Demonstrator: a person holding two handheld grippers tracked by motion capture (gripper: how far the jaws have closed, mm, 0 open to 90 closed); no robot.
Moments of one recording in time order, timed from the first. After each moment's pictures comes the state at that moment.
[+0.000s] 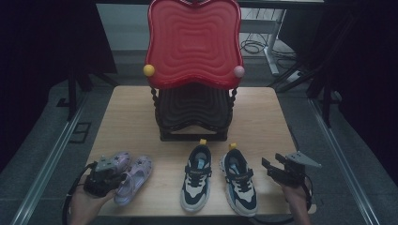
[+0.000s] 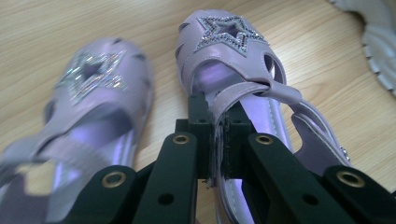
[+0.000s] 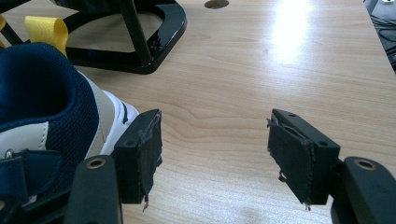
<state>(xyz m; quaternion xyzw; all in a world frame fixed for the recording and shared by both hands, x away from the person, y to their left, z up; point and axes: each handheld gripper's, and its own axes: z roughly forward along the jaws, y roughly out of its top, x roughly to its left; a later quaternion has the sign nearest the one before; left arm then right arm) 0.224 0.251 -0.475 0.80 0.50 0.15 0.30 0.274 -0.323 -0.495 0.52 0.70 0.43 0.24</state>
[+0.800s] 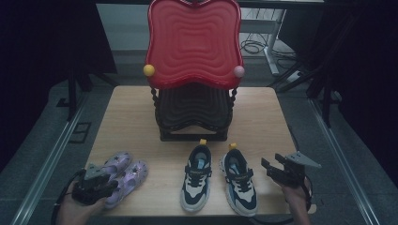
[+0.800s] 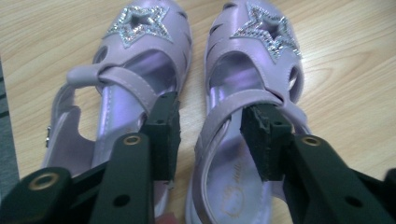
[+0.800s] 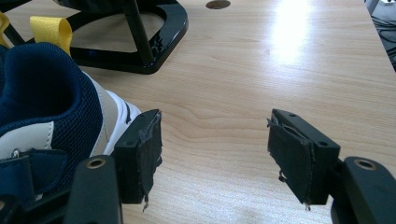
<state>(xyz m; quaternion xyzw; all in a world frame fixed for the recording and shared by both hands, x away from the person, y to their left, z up) 0.205 0.275 -0.481 0.79 0.52 0.17 0.28 0.273 -0.321 -0.494 0.51 0.70 0.43 0.24</state>
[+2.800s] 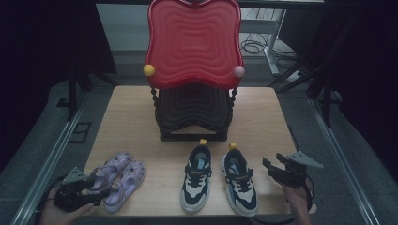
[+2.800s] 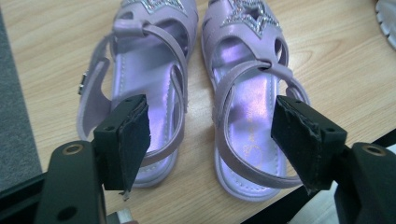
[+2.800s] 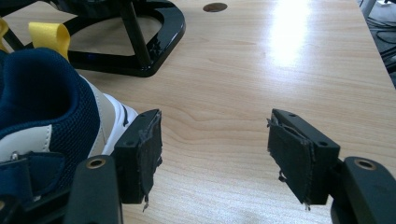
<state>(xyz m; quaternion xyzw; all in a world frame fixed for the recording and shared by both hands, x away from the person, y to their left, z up) 0.190 0.307 -0.476 0.79 0.52 0.12 0.30 0.273 -0.324 -0.493 0.52 0.70 0.43 0.24</state>
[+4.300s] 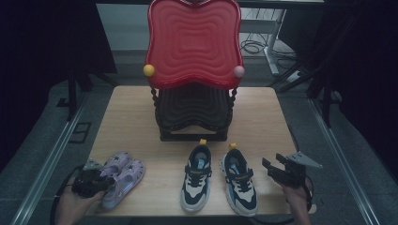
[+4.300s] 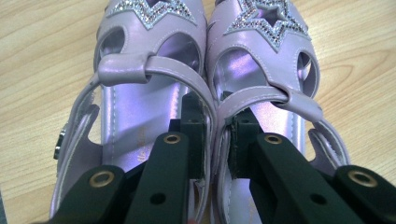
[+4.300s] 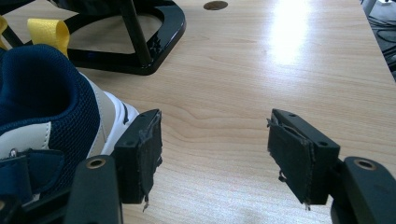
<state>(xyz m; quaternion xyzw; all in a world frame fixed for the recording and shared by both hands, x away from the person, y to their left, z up) 0.230 0.289 -0.495 0.79 0.54 0.12 0.27 0.272 -0.323 -0.494 0.52 0.70 0.43 0.24</state>
